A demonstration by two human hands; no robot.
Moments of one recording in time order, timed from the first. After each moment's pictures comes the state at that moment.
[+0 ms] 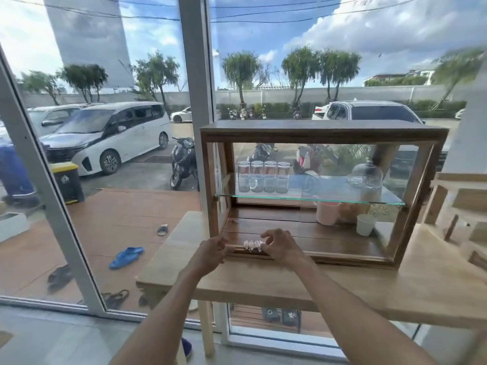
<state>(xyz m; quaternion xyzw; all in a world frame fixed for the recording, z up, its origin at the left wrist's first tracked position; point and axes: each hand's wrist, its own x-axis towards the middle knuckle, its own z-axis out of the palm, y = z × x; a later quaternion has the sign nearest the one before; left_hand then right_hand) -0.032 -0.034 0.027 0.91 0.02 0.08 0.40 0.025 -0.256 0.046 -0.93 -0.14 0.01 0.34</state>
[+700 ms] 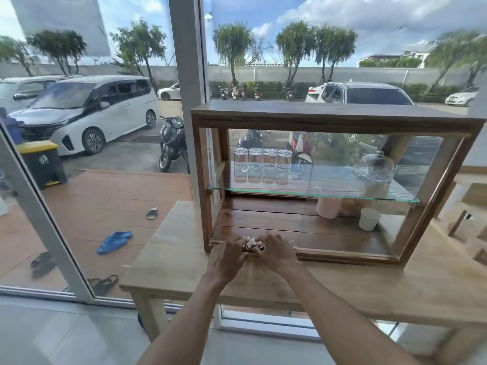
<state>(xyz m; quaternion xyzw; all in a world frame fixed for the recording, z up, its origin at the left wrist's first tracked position) 0.019 -0.077 -0.016 0.97 -0.06 0.17 0.16 0.054 -0.231 0.003 -0.97 -0.15 -0.04 0.20</state>
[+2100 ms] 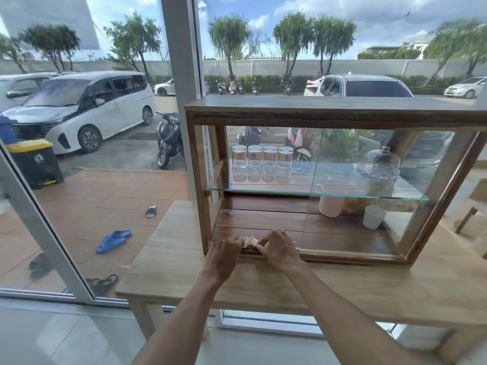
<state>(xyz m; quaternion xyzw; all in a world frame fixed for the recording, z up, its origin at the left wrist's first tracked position) 0.042 -0.063 -0.025 0.97 -0.09 0.19 0.06 0.069 -0.232 0.005 -0.95 -0.13 -0.07 0.28</state>
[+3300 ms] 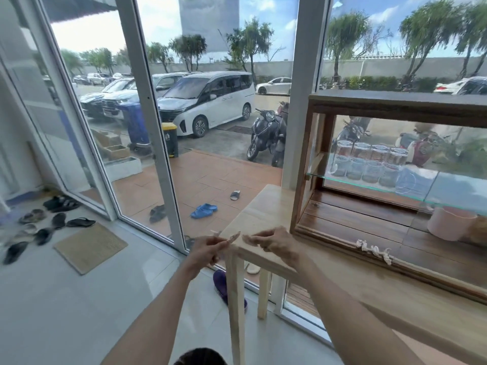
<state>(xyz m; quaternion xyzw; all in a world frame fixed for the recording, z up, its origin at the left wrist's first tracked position) -0.158 0.113 -0.022 0.74 0.23 0.13 0.62 -0.021 -0.072 0.010 -0.75 -0.26 0.29 0.54</state>
